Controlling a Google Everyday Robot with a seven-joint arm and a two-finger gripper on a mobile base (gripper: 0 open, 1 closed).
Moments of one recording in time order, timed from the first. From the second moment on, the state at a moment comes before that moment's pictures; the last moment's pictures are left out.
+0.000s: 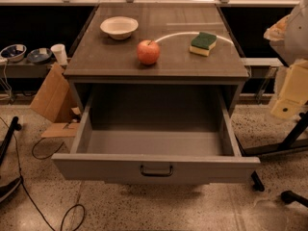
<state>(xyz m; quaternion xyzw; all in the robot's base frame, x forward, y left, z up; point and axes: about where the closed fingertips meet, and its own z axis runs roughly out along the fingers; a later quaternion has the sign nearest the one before) 0.438 -0.214 0.986 -0.60 0.78 -0.05 0.17</state>
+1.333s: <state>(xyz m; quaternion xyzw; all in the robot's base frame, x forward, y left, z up) 0.509 -0.232 0.994 -0.58 0.78 -0.02 0.21</state>
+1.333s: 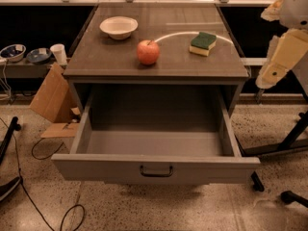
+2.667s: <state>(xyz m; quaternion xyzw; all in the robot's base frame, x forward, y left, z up) 0.636 -0.268 0.959 -0.48 0.81 0.05 0.33</state>
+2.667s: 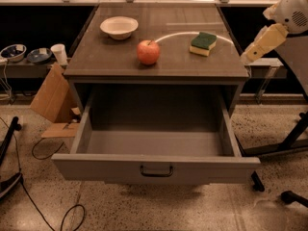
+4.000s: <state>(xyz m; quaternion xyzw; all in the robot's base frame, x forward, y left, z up) 0.698 -0.255 0.948 -0.34 0.85 0.06 0.40</state>
